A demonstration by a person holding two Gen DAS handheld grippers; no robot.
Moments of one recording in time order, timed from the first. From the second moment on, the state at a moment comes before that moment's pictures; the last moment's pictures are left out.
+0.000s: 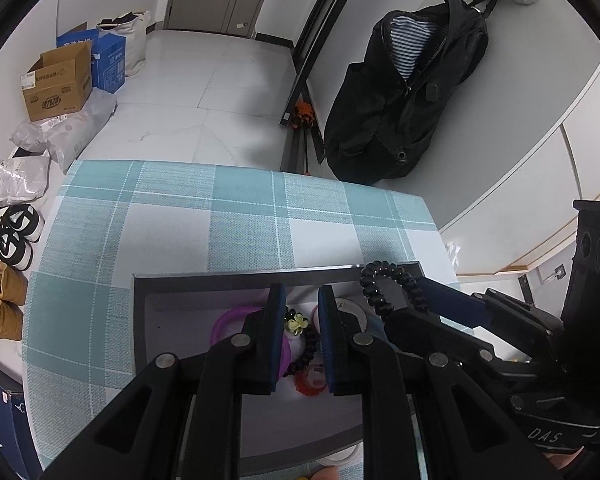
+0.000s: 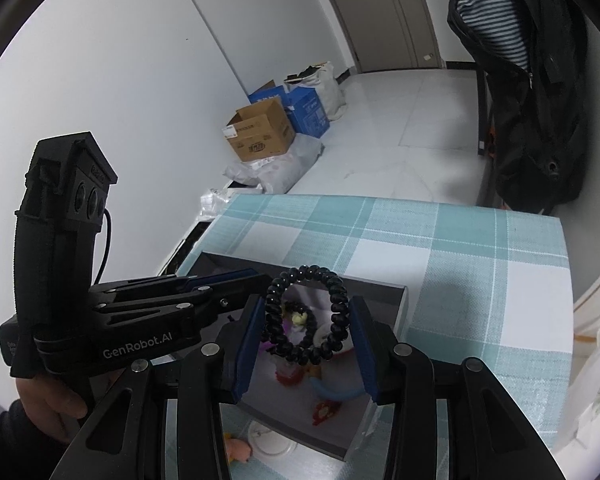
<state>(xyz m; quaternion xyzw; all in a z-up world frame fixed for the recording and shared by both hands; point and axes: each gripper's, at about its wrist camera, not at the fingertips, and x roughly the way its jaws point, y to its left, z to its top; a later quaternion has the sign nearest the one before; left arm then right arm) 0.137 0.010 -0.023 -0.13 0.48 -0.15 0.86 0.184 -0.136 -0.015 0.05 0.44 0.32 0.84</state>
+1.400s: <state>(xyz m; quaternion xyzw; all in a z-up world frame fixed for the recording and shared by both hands) 0.071 0.022 0.001 -0.11 0.43 -0.10 0.89 0.126 -0.152 0.014 0.02 0.39 0.28 0.87</state>
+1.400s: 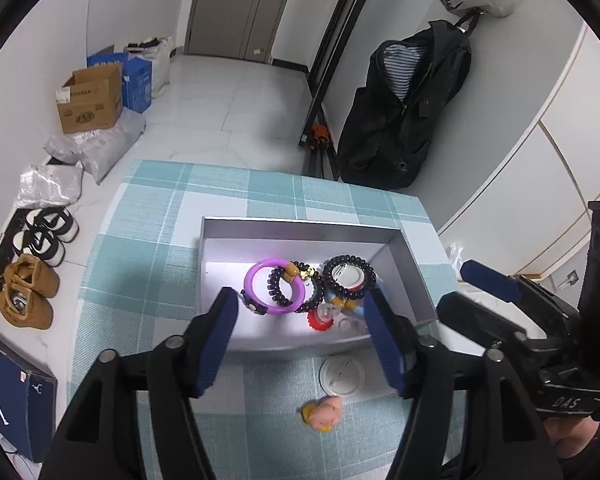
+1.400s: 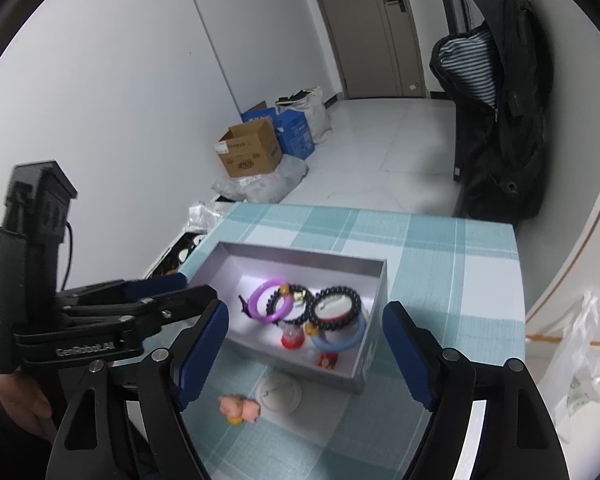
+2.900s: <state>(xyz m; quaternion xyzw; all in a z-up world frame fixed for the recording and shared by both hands) 0.040 -0.020 -0.062 -0.01 0.51 -0.12 0.85 0.086 -0.193 -0.027 -0.02 0.45 0.24 0.86</state>
